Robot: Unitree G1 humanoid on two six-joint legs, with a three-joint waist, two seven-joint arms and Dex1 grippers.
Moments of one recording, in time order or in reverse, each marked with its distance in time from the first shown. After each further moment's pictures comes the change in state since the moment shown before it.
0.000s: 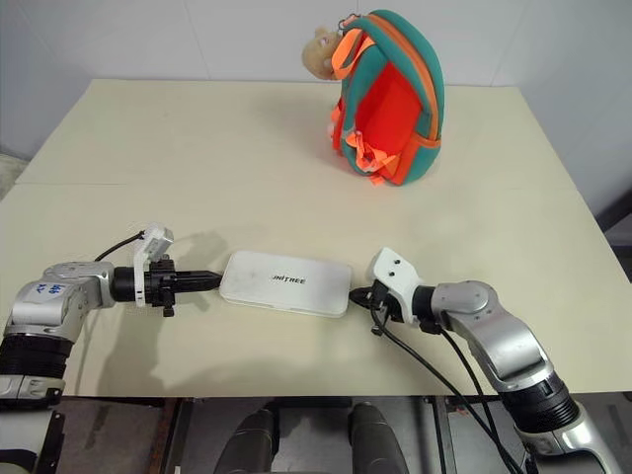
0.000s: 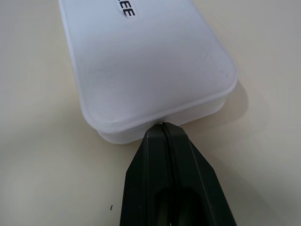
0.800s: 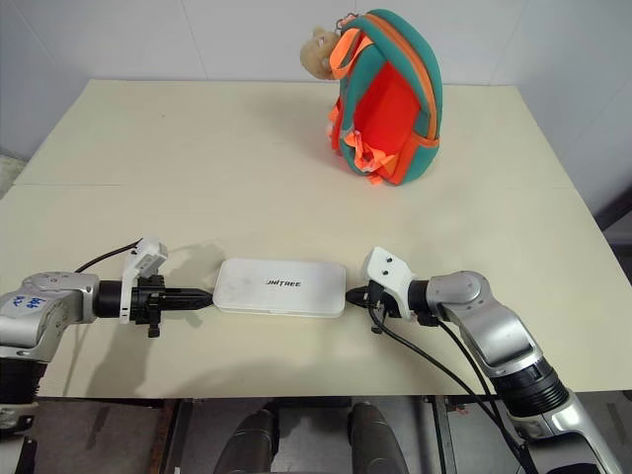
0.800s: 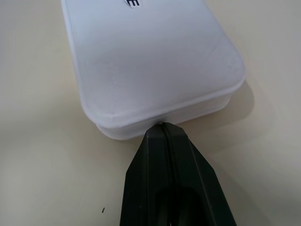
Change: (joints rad) left arm 0.123 0.070 0.038 -0.204 -0.022 0.118 0.019; right arm -0.058 0.008 0.041 0.096 -0.068 -0.088 0.113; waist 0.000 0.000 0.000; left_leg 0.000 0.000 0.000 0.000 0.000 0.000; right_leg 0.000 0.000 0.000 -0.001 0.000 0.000
